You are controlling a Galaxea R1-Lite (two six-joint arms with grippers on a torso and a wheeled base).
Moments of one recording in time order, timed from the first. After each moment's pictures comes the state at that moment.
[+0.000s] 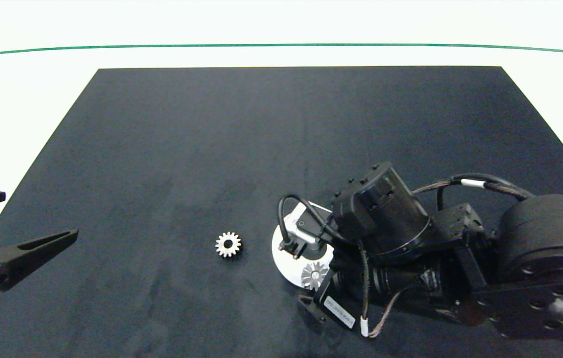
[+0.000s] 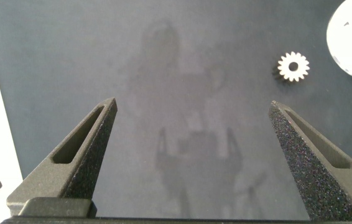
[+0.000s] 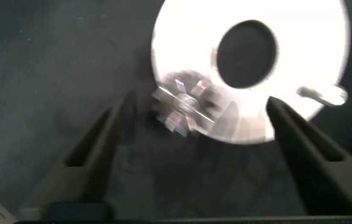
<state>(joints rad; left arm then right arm) -0.22 0.92 -0.85 0.24 0.03 0.24 0.92 1.78 -1.22 0.24 -0.26 -0.23</state>
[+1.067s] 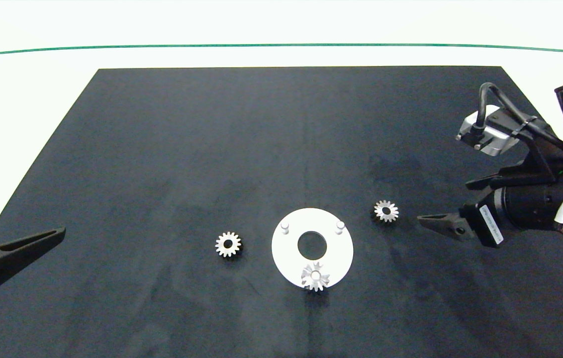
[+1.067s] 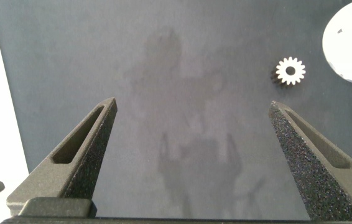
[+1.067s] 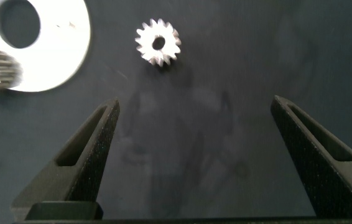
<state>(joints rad) -0.22 0.89 -0.87 0.27 0.03 0.24 0.48 1.45 -1.17 0.36 -0.18 -0.22</state>
